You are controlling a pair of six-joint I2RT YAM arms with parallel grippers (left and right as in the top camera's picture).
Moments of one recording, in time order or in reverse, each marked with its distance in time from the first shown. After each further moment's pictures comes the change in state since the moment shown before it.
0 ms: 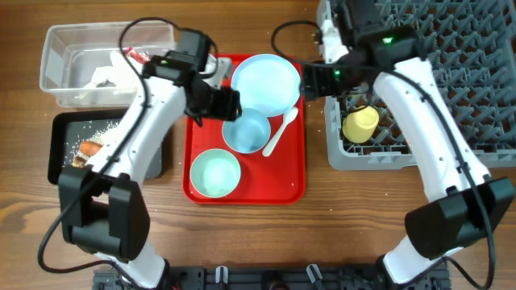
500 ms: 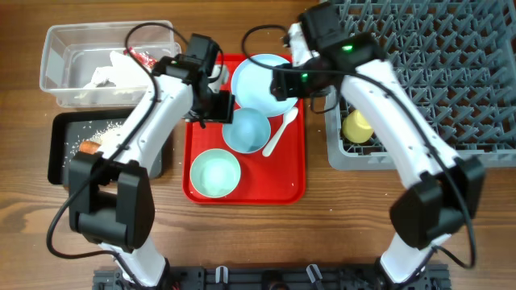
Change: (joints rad) left arm 0.005 0.059 -0.008 0.002 -0.127 -0.106; right arm 0.117 0.099 -0.035 0.177 -0.062 0.108
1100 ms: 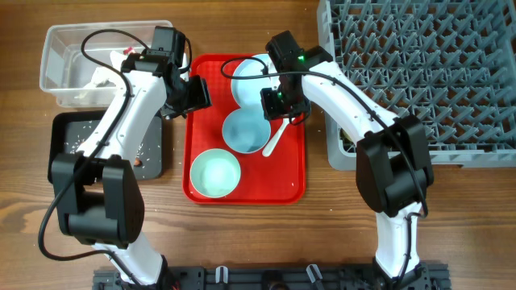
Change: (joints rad) left arm 0.137 0.000 0.000 0.049 -0.010 -0.207; right arm 0.047 0.249 -0.017 0.033 0.008 0.008
